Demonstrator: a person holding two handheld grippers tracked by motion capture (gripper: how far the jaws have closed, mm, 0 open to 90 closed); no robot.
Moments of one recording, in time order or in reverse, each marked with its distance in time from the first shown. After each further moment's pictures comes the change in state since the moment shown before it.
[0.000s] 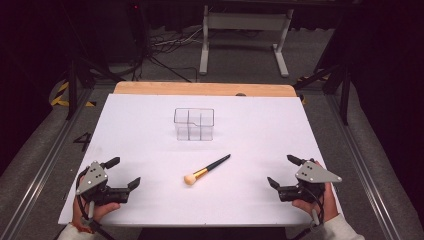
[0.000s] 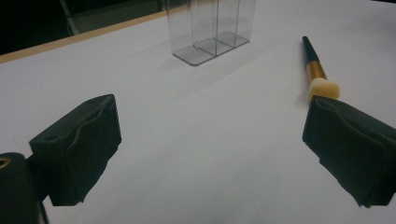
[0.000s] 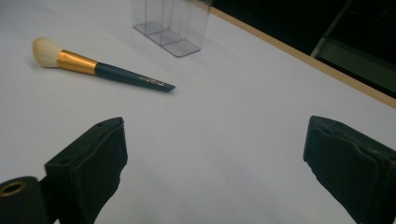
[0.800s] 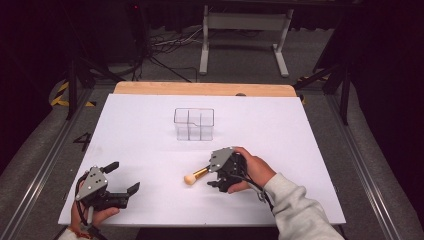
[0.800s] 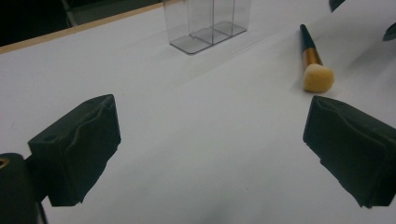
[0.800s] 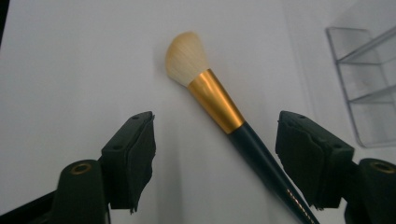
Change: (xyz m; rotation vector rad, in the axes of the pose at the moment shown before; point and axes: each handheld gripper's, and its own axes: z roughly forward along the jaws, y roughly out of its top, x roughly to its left) left arm -0.006 -0.005 -0.005 0.026 -0.002 0.016; right arm 0.084 0.100 0.145 0.348 0.519 -0.496
